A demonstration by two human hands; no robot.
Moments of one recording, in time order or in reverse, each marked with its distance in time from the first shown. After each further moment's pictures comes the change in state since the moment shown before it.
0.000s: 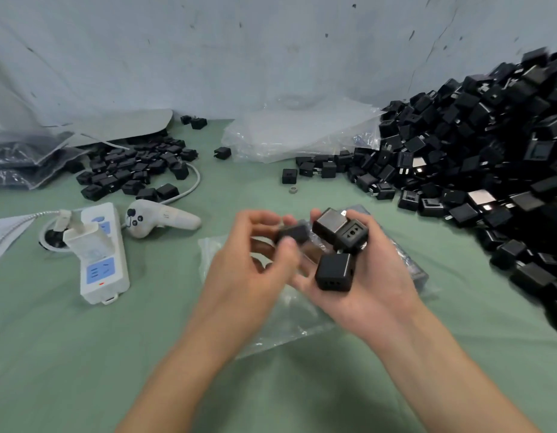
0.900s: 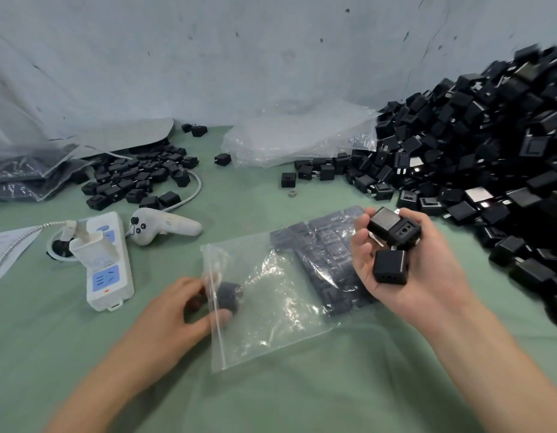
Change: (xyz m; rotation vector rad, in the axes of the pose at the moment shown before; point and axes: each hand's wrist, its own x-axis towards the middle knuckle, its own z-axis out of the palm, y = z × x) left_hand -0.022 -0.063 -0.085 0.456 -0.309 -0.175; right_hand -0.017 -0.049 -0.023 0.004 0.101 -0.111
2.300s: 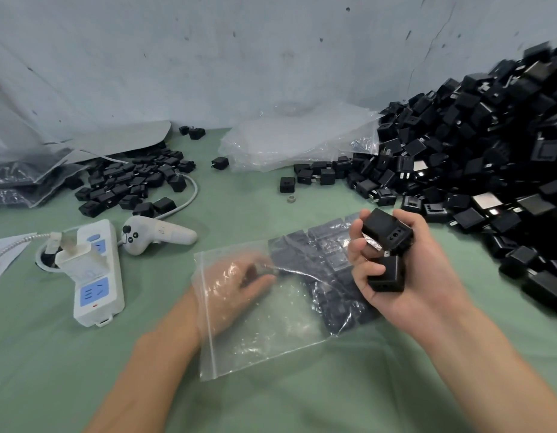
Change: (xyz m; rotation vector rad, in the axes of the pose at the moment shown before) left_hand 0.076 0.034 0.037 0.211 0.135 0.318; right_hand 0.014 -0.002 0.005 -0.083 0.082 -0.020
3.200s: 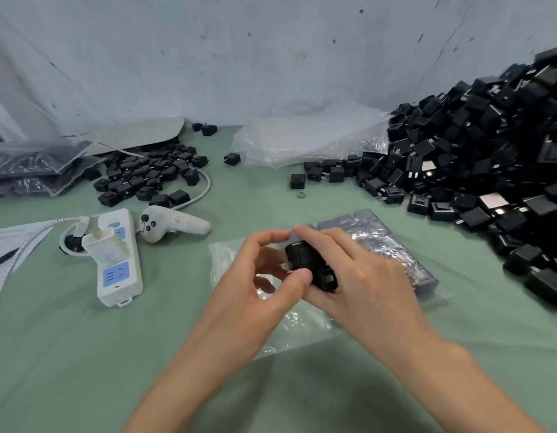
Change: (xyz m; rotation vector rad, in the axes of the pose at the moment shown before) left_hand -0.046 0.074 -0.024 -0.700 0.069 -0.229; right_hand -0.021 0.057 0.008 -1.994 -0.114 -1.409
